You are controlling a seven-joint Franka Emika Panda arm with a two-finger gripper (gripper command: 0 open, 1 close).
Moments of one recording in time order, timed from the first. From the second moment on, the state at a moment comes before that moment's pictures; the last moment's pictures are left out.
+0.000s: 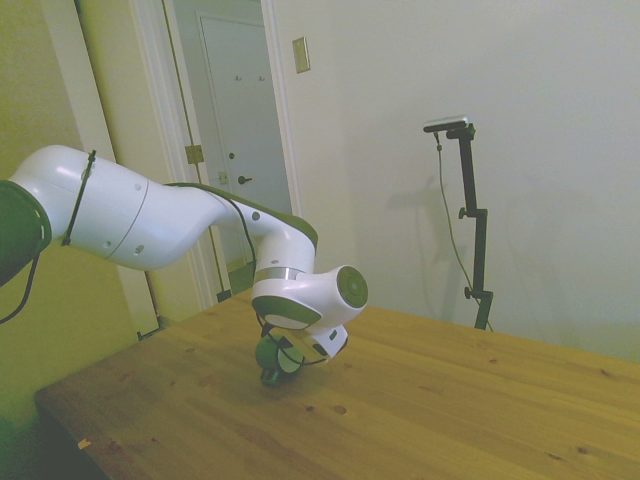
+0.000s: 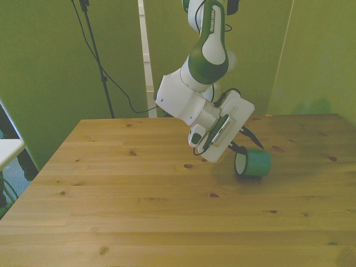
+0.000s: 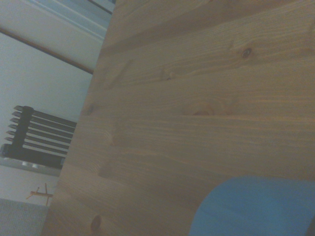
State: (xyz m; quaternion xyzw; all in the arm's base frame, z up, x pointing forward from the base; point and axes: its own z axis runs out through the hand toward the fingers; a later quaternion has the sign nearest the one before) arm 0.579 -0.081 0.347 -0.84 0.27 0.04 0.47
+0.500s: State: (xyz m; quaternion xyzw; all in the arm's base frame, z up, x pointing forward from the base) arm 0.582 -0.078 0.350 -0.84 0.26 0.04 0.47
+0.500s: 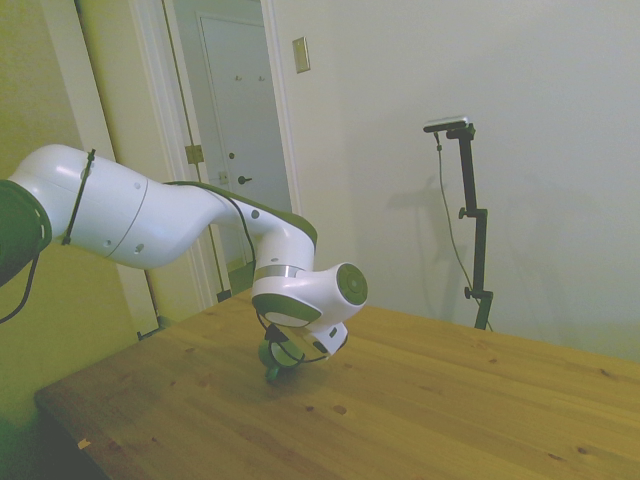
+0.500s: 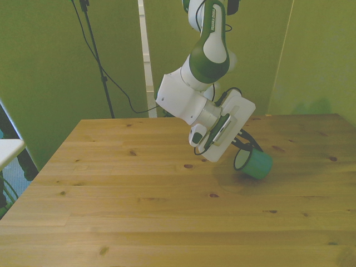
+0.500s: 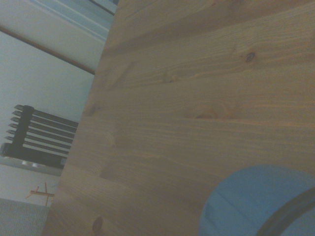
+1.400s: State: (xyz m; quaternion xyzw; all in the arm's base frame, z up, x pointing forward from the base) arm 0.575 -0.005 0.465 -0.92 0.29 -0.08 0.26
